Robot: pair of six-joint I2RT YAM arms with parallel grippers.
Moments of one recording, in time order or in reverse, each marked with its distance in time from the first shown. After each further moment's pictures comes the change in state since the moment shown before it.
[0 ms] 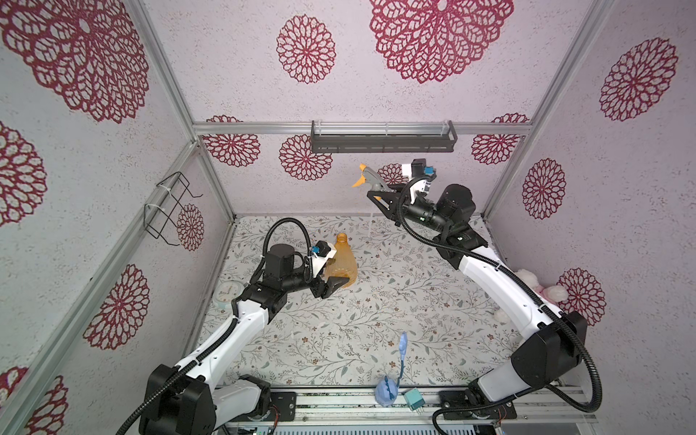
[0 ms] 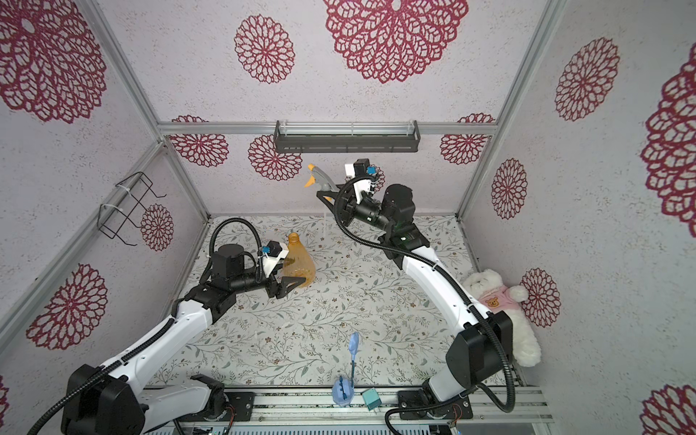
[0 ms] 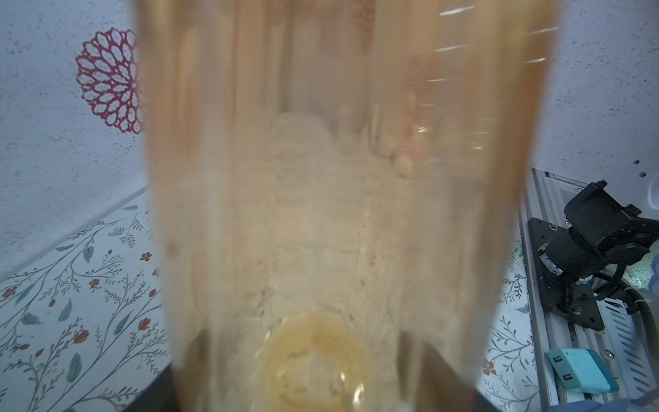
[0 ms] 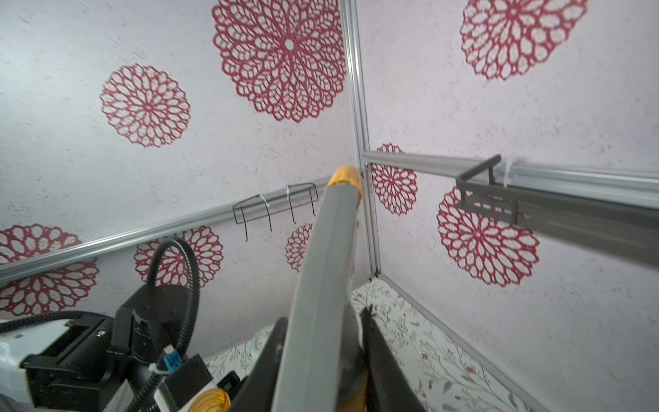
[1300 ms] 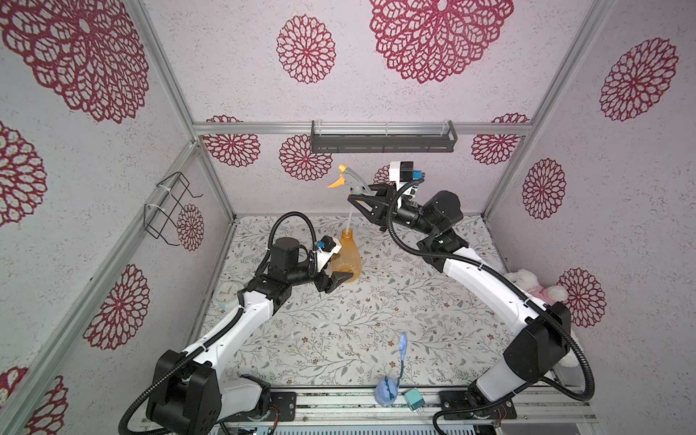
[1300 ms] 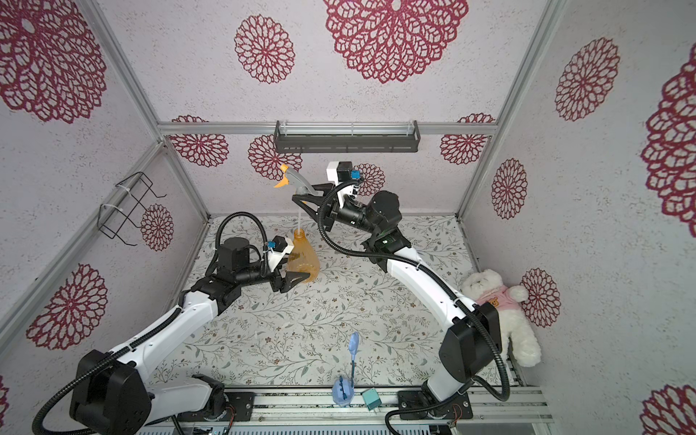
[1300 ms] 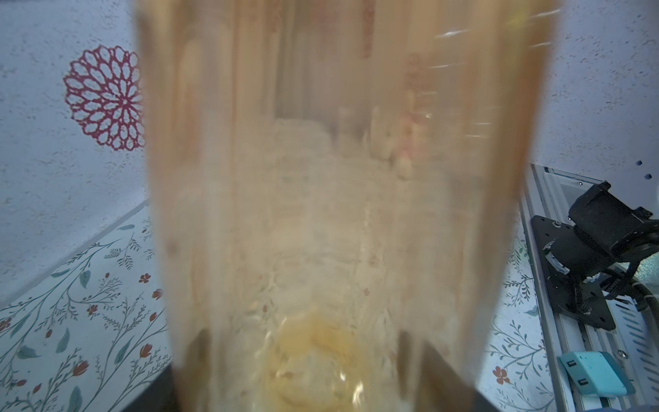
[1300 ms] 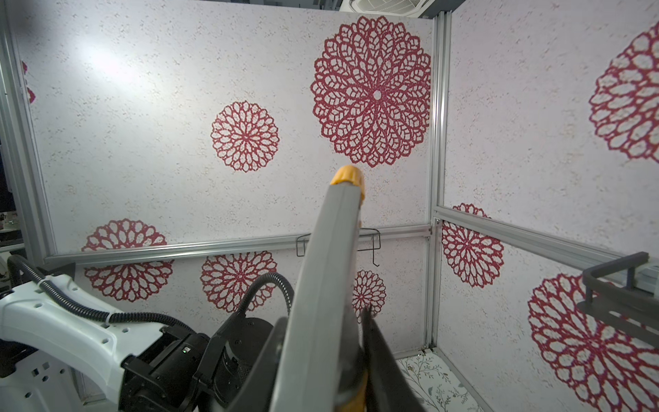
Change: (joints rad) left arm -0.013 0.080 0.069 0.005 0.009 0.039; right arm 0.115 0.054 0.006 0.211 -0.067 0.035
